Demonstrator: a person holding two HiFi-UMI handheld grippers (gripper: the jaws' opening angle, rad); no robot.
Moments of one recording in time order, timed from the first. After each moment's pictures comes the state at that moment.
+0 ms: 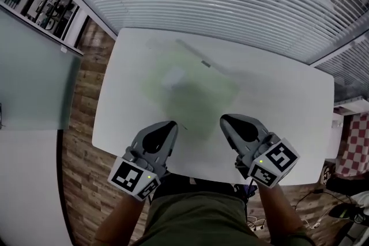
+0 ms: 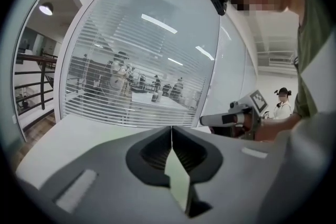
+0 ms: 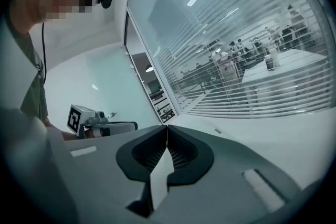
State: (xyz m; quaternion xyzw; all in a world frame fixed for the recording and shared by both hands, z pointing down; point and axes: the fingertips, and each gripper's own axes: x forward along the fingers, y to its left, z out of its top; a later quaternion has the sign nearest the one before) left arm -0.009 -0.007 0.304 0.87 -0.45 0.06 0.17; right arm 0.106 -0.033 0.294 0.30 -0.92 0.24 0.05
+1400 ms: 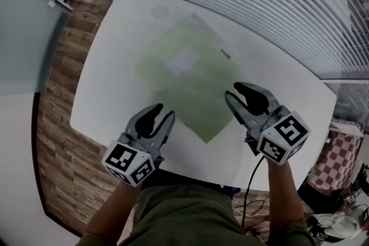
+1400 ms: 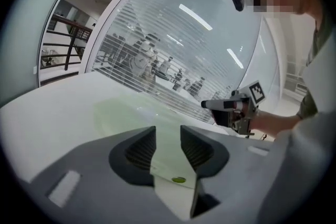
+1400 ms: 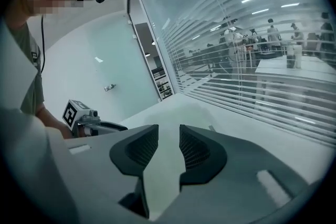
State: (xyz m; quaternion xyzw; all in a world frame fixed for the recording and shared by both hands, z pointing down) left arm -0.065 -0.026 0.418 0.79 -0.51 0.03 0.33; right arm 0.059 -0.116 0.361 0.24 -0.92 0.22 0.20
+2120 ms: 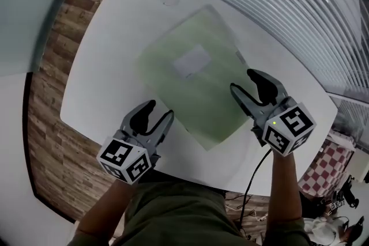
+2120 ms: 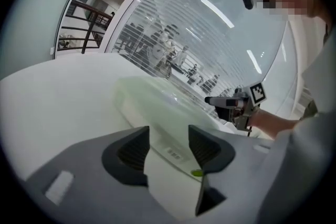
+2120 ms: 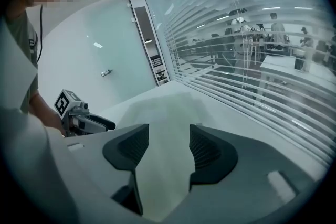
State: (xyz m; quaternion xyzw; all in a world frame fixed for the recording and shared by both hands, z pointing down) left arm -0.089 -0.031 0.476 0.73 -0.54 0.04 0.42; right arm 0.048 -0.167 0.419 0.22 -0.91 0.21 0.27
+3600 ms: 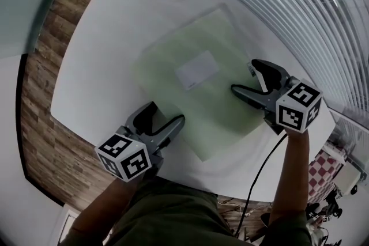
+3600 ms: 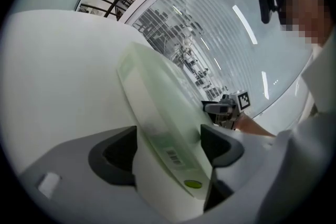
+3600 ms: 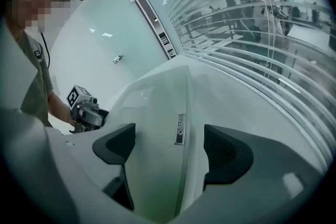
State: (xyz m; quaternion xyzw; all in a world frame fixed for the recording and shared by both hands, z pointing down) left arm -0.070 -0.045 0.516 0.66 -0.51 -0.03 0.55; right arm 0.040 -0.205 0.493 0.08 -0.88 0.28 0.37
